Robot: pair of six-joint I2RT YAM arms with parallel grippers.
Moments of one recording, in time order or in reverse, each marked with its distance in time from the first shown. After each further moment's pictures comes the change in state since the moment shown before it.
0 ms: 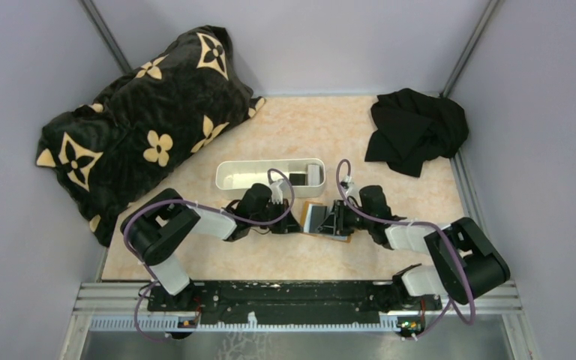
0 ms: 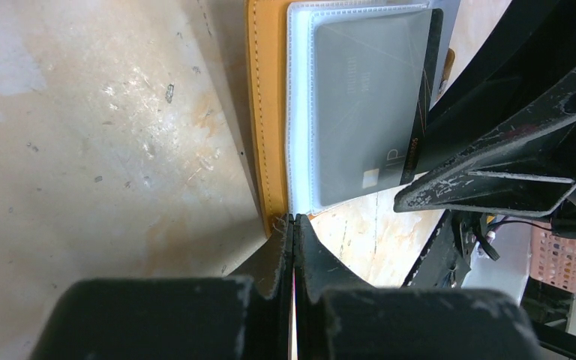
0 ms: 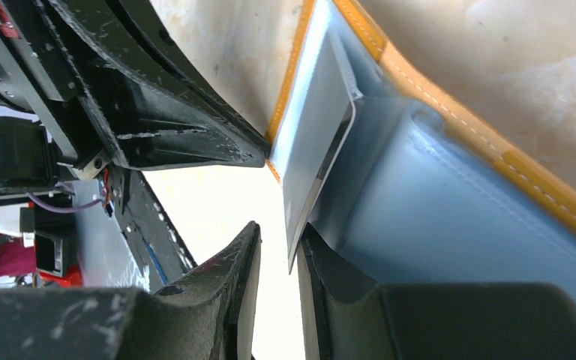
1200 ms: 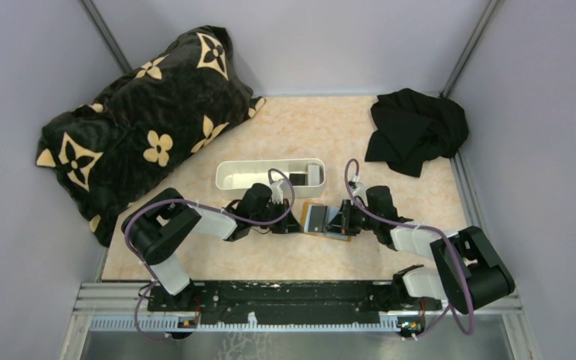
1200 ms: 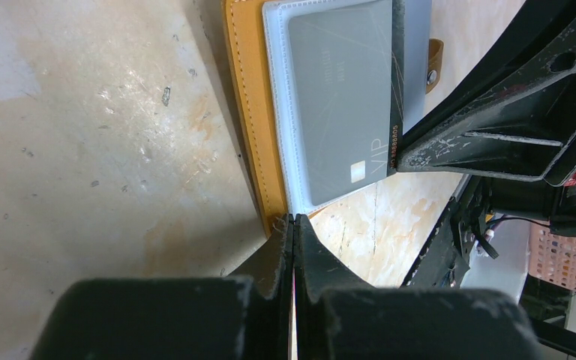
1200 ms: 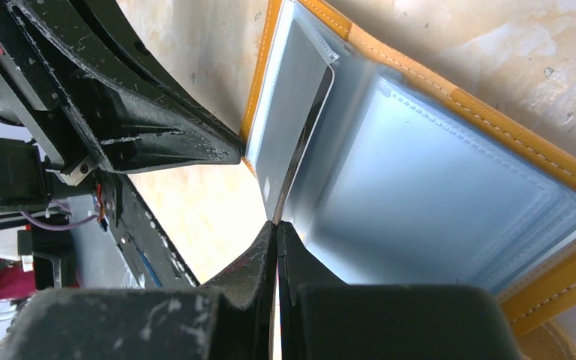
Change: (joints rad) left arm 0.001 0.010 0.005 0.008 0.011 0.001; right arm -0.073 -0.069 -0.020 -0.087 0.015 -0.015
